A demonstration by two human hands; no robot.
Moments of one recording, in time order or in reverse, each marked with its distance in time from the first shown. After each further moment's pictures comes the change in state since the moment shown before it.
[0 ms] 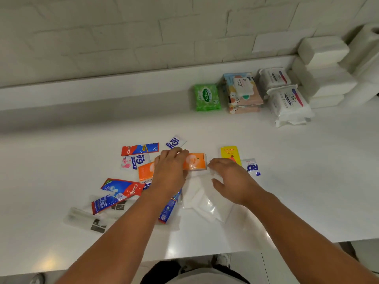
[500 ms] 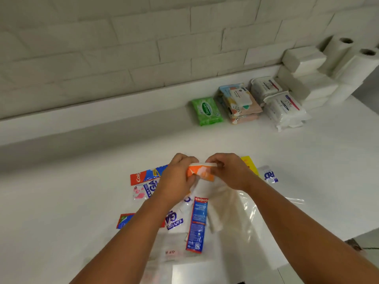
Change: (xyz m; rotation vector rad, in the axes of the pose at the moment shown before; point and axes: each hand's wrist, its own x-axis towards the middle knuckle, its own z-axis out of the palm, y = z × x) left_hand 0.038 -0.059 -0.028 -0.477 -0.010 0.254; right_hand 0.079 -0.047 -0.002 0.397 0.179 0.287
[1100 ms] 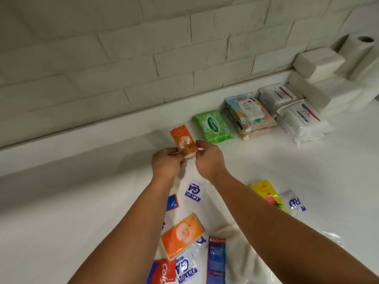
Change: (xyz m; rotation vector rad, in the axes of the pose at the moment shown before) left_hand 0.133 -0.050 -0.018 -0.679 0.227 -0.646; right_hand 0.120 -0.058 0.039 0.256 0.274 0.218
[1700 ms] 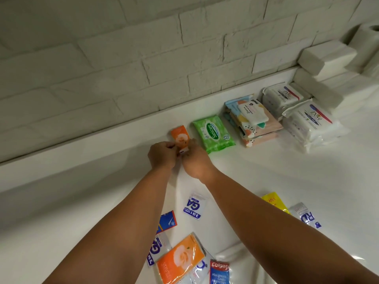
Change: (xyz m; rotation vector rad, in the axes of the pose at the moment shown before) left_hand 0.078 0.016 0.021 0.406 0.164 0.150; right_hand 0.054 -0.011 0.020 -0.095 -0.204 -0.060
